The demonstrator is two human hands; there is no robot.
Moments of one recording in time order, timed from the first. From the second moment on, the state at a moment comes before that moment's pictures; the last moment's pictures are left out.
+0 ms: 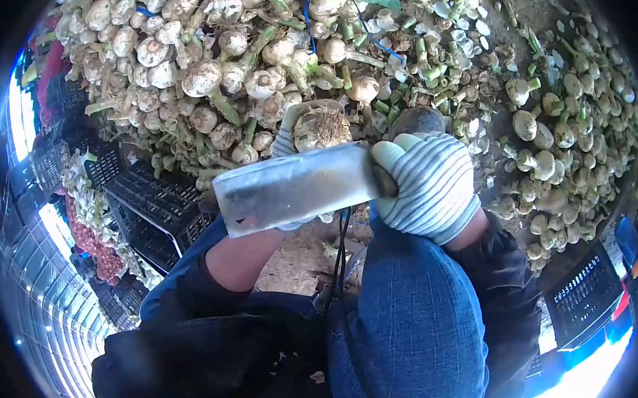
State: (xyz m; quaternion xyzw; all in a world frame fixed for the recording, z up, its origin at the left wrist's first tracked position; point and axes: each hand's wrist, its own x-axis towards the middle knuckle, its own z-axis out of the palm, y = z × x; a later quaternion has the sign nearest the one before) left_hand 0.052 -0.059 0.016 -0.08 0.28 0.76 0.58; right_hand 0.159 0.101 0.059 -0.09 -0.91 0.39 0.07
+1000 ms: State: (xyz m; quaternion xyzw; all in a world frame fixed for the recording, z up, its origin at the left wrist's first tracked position) left_hand 0.087 -0.064 0.025 0.14 0.66 0.62 0.39; right_hand 0.220 0.128 -0.044 -0.26 -0.81 0.52 -0.03
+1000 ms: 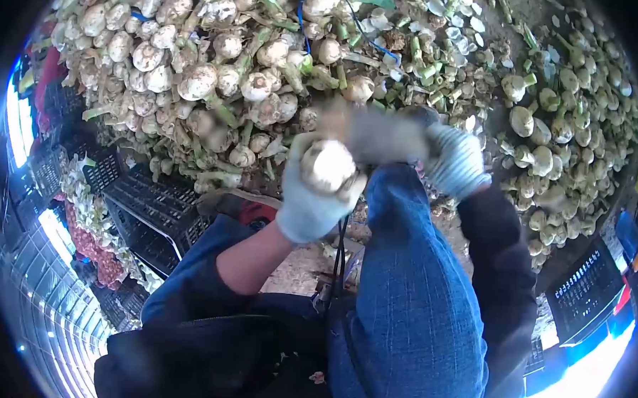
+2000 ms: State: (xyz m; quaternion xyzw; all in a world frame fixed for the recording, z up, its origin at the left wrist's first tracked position) left_hand 0.057 -0.051 0.042 -0.12 0.31 0.79 0.51; right_hand 0.169 0.092 0.014 -0.23 -0.72 0.65 0.09
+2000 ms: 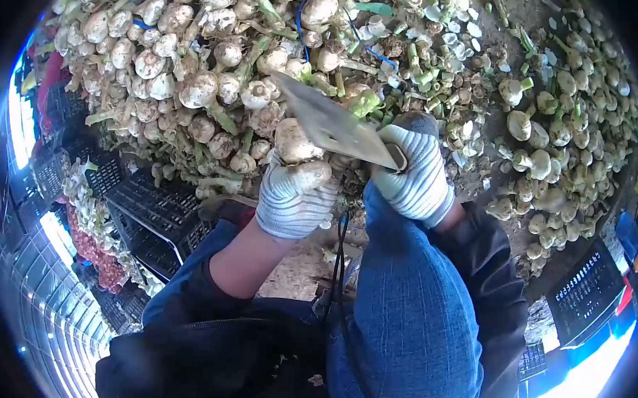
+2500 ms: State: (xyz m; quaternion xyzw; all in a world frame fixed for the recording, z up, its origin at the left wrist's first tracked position) left_hand 0.068 -0.020 0.045 0.05 0.66 0.66 0.35; right_hand 0.263 0.078 -0.082 -0.52 -0.48 0.71 0.05
